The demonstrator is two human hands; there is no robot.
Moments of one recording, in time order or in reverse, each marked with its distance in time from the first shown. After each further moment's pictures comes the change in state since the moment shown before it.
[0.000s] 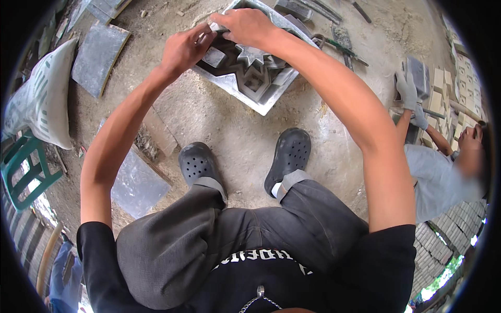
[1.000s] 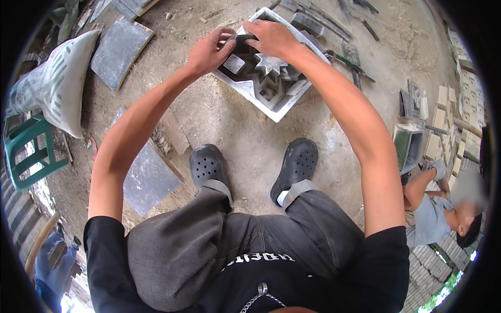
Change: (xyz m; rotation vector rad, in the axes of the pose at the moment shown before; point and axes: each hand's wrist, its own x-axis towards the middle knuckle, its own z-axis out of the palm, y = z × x) left_hand -0.003 0.000 0.002 -0.433 -0.097 -0.220; right_hand -0.011 0.011 0.009 -0.002 0.038 0.049
